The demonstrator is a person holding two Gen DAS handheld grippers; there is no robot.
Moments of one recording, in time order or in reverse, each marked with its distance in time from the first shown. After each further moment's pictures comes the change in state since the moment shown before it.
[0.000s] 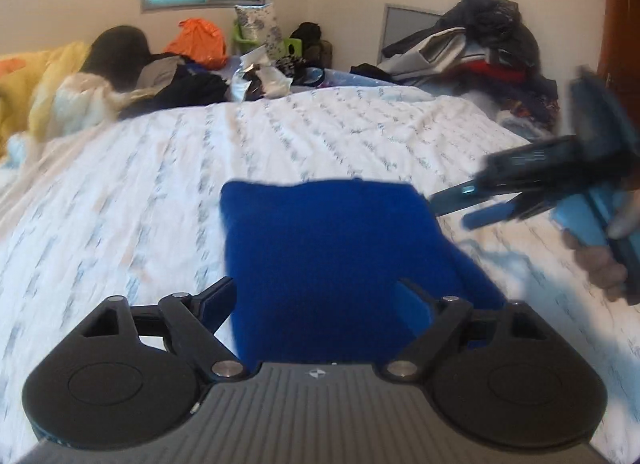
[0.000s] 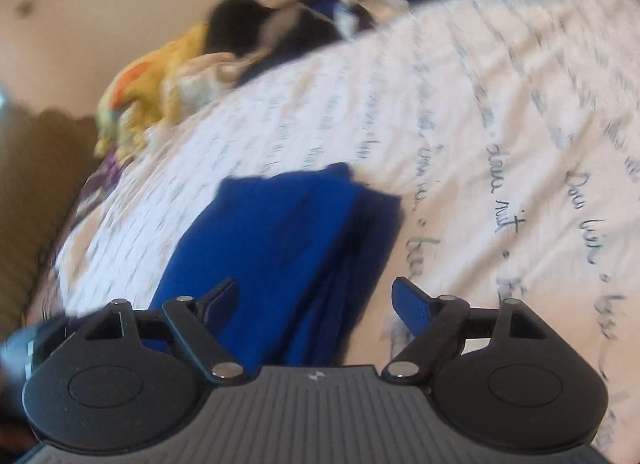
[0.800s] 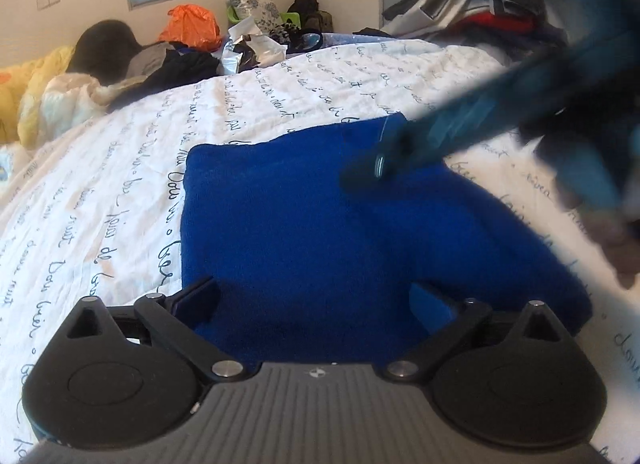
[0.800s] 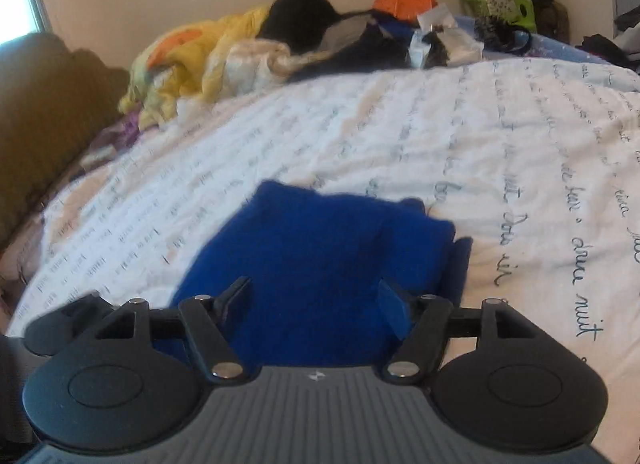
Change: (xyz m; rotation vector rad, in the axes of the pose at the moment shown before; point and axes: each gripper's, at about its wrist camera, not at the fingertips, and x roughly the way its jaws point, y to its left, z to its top) left arm 0.049 -0.025 -0.031 0.111 0.079 0.083; right arm 0.052 0.066 -0.006 -0.348 -0.029 -0.061
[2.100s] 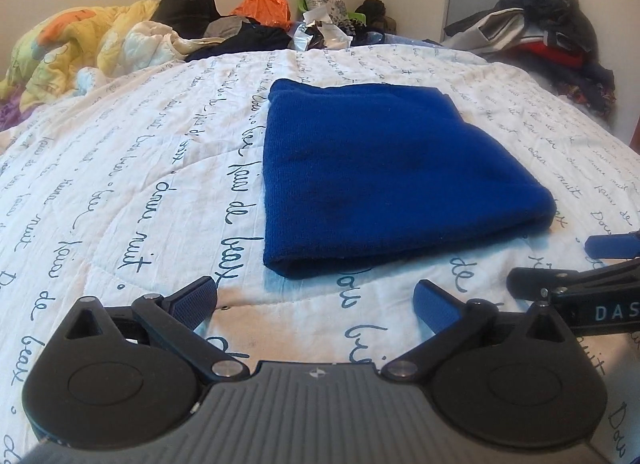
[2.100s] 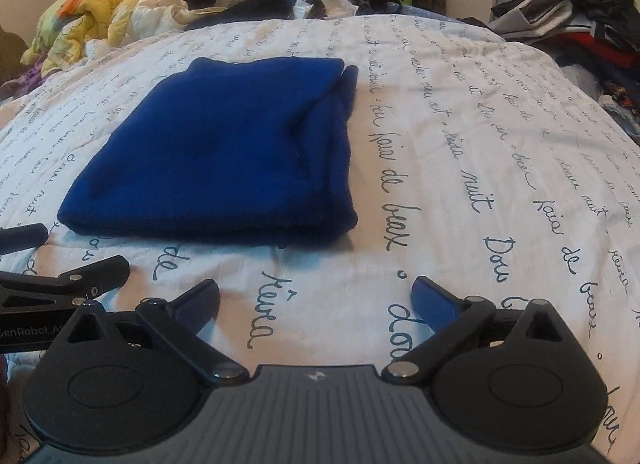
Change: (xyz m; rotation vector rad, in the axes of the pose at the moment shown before) left arm -0.082 0.006 -0.085 -0.203 0.004 0.099; right arm -0.085 0.076 -0.157 0.087 -0.006 -0.422
